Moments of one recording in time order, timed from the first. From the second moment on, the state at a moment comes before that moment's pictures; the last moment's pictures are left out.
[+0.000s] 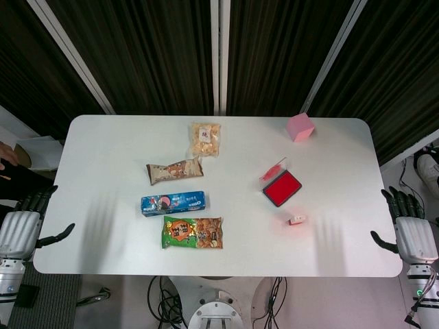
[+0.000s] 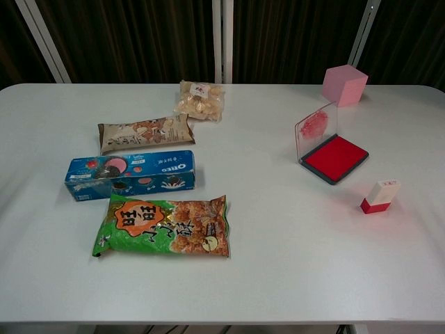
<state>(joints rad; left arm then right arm) -0.10 -1.17 -0.03 -1.49 1.52 1.48 -0.05 0.08 -1.15 0.06 -1.55 -1.45 1.42 0.03</state>
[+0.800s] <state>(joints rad) -0.09 -1.17 -0.03 -1.50 1.52 1.49 -0.05 0.11 -1.14 0.05 -1.58 -1.48 1.38 -0.04</state>
